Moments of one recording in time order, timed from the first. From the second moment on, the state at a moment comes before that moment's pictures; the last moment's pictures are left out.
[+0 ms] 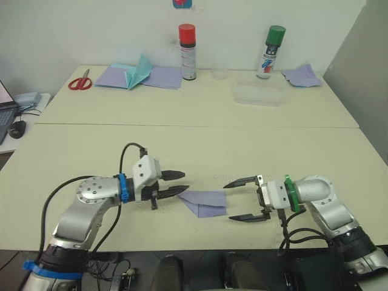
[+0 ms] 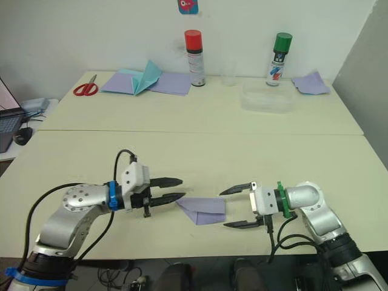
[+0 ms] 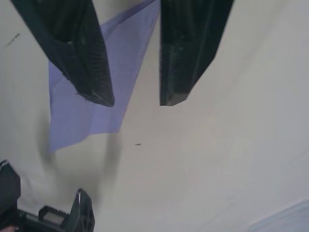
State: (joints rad) left arm -0.18 0.66 -0.07 -0.22 -0.34 0.28 -1.06; right arm -0.30 -0.64 0.26 -0.06 0.30 -0.23 1.27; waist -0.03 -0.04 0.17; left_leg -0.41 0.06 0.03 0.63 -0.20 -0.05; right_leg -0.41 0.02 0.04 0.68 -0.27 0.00
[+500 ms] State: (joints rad) left arm -0.23 0.65 -0.25 -0.12 -0.17 0.29 -1.04; right arm -0.25 -0.63 0.25 -0.22 0.31 0.05 1.15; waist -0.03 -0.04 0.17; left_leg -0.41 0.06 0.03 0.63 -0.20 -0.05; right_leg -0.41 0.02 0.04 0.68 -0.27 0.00
